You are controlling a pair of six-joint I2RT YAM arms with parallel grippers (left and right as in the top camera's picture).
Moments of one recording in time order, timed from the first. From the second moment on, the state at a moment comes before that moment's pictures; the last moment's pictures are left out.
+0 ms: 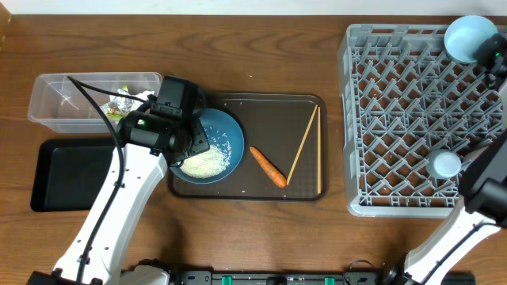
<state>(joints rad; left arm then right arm) -0.26 1.39 1.21 -1.09 -0.08 -0.62 -0.47 2.13 1.81 -0.34 -0.01 0.29</state>
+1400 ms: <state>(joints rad) -0.26 1.39 1.21 -1.09 -0.08 -0.62 -0.50 2.18 1.81 -0.50 0.11 0.21</state>
